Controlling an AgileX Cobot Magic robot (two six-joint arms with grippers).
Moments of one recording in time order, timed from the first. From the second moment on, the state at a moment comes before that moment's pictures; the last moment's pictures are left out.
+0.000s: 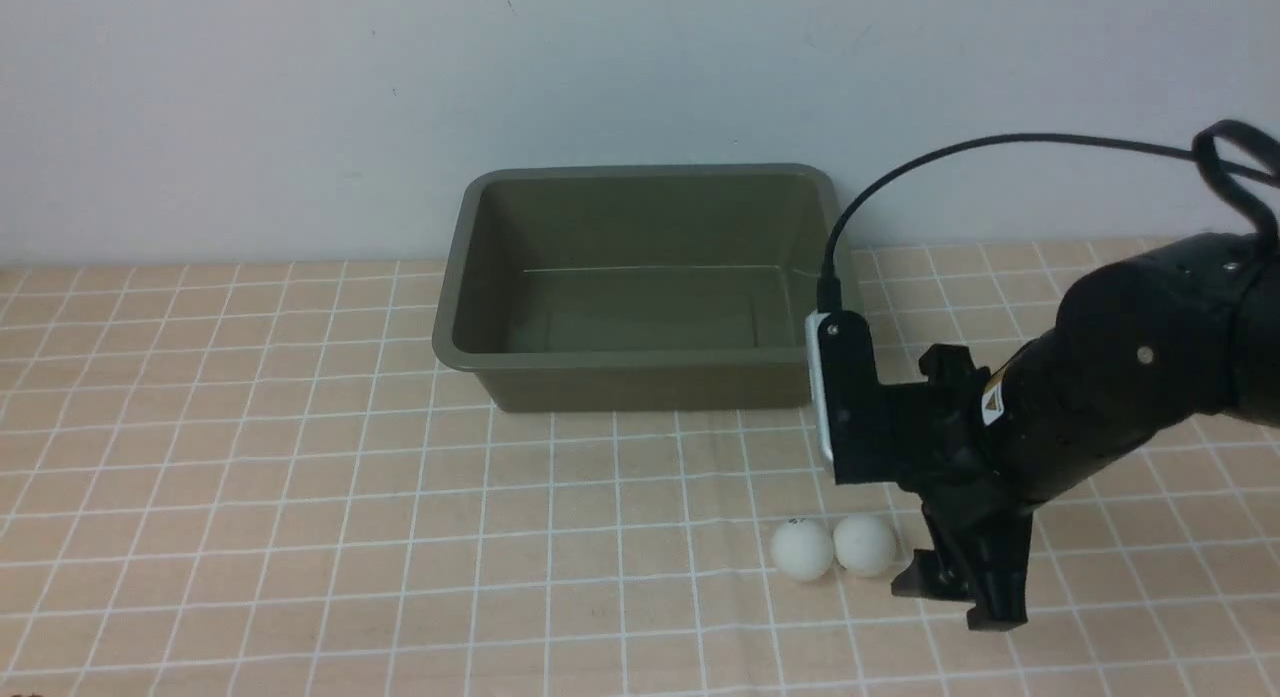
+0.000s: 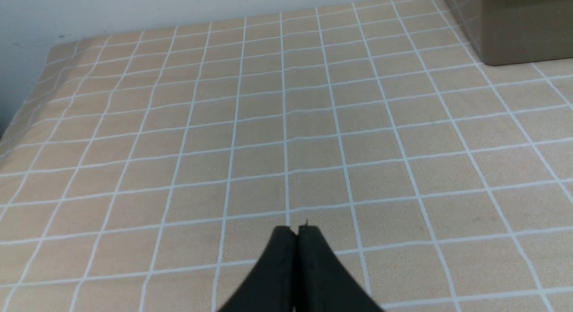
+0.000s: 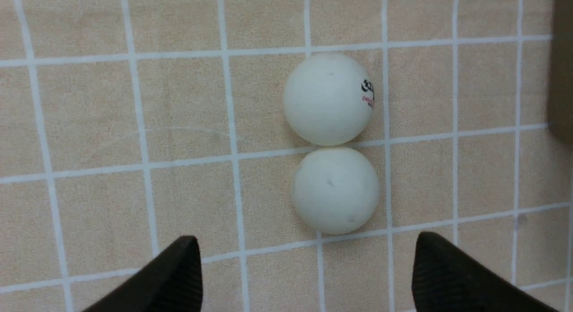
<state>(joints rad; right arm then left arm) 0.49 1.62 -1.01 0.12 0.77 -1.14 0.10 -0.01 0.02 -0.08 0.41 0.17</state>
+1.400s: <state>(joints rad) 0.49 1.86 -1.02 0.03 0.56 -1.07 0.10 -0.01 0.02 -0.08 0.41 0.17</state>
